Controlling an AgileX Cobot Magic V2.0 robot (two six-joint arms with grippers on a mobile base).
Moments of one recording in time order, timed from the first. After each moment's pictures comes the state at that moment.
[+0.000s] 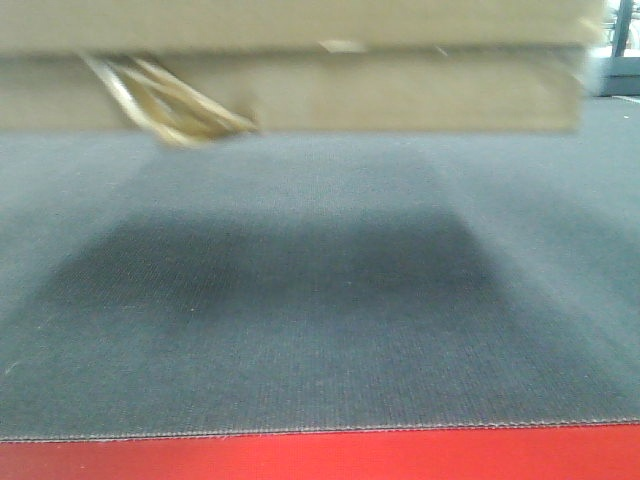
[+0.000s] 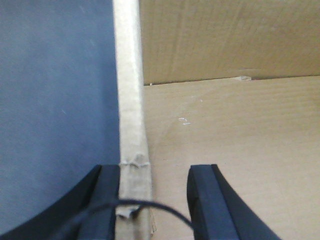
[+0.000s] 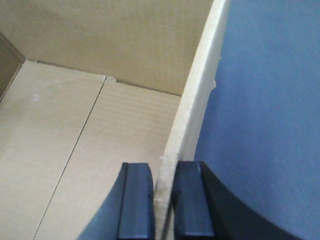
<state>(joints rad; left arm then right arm) -0.39 1.50 -1.74 0.26 1.06 -0.33 0.36 1.52 -1.83 0.10 1.11 0.09</state>
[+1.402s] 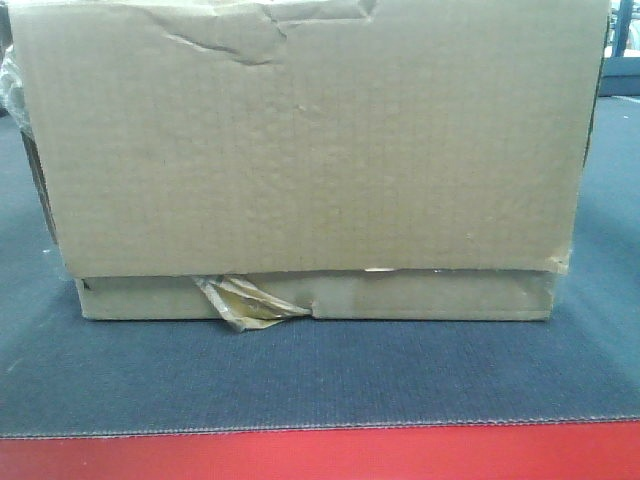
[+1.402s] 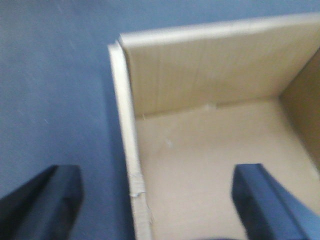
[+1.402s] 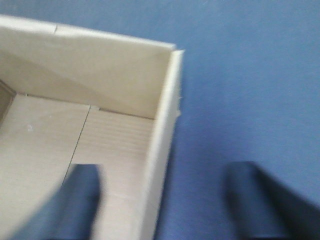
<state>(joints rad) -0.38 1.47 -1.74 0.25 1.01 -0.30 0.27 1.59 -1.82 0.07 1.04 0.04</state>
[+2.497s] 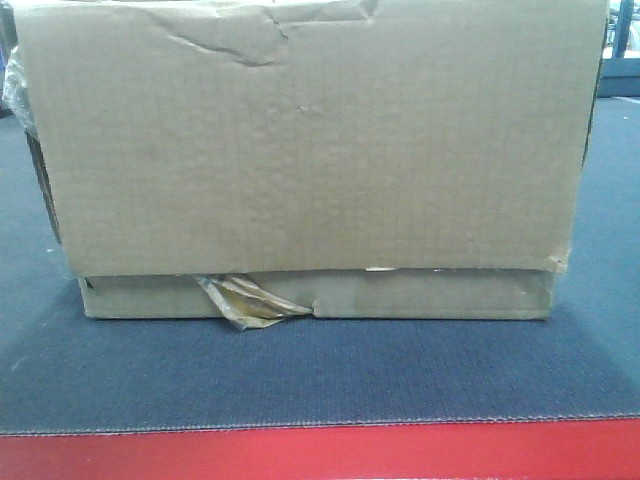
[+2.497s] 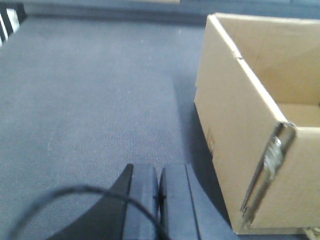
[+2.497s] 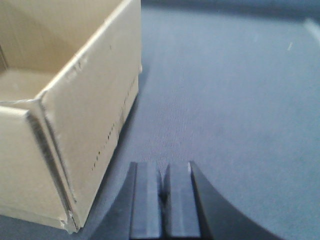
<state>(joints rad) -0.14 0.33 -0.53 0.24 0.54 -0.30 0.23 0.41 -0.48 -0.04 0.44 0.03</state>
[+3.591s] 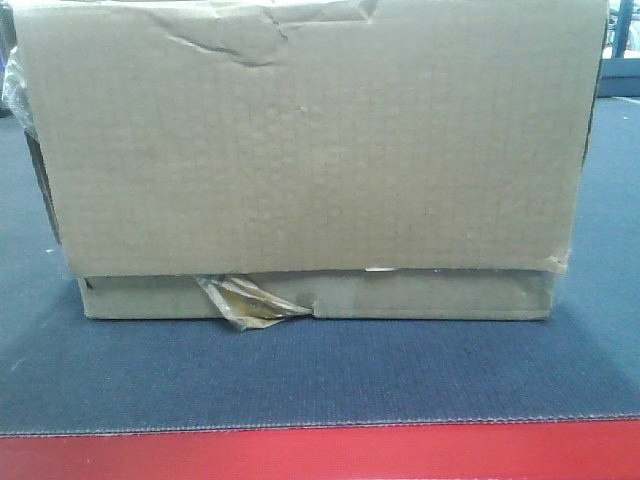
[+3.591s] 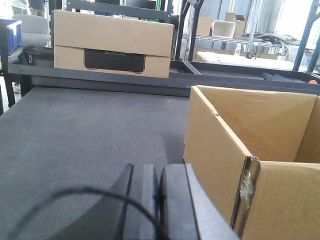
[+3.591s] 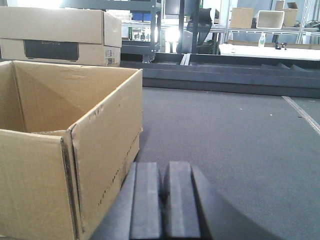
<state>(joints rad) -0.14 0.04 -0.48 0.24 0.53 -0.30 0.23 0.07 -0.38 -0.04 0.41 0.03</state>
